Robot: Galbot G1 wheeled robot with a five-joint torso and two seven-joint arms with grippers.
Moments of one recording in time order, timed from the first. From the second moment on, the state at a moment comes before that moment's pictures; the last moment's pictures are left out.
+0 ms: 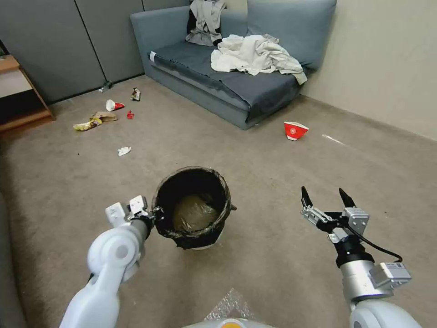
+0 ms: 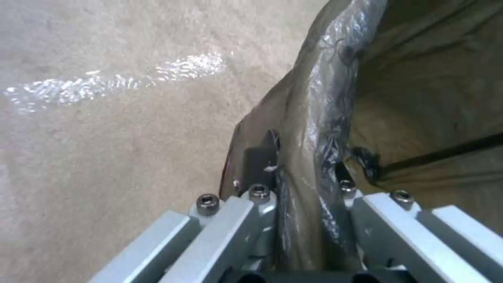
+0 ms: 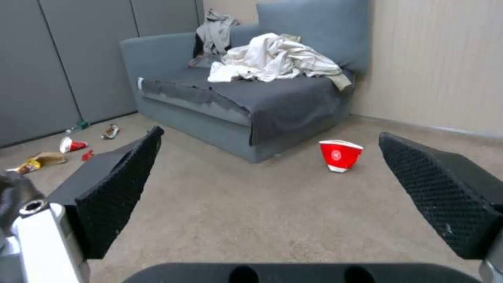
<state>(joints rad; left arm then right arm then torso) 1.43 -1.31 -0.58 -2.25 -1.08 0.73 -0.69 -1.75 1.52 0.66 2.32 0.22 -0.01 -0.11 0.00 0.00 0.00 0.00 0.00</state>
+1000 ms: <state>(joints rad) 1.64 -1.36 -0.65 -2.44 -1.03 0.73 -0.67 -1.75 1.49 0.66 2.33 0.24 -0.01 -0.11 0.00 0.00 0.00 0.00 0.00</state>
